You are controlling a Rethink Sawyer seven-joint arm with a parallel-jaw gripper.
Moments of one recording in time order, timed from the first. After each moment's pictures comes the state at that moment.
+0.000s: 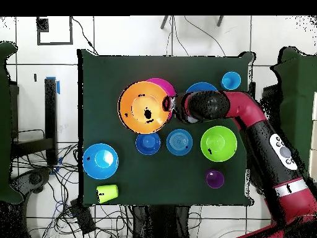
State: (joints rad) arm -1.03 -0.29 1.06 1.52 -0.68 0.93 1.84
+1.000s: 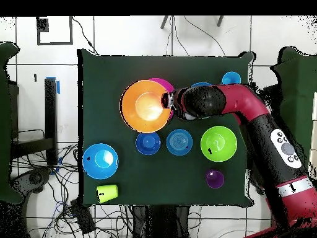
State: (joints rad) arm -0.98 -0.38 1.04 1.52 -0.70 0.93 1.84
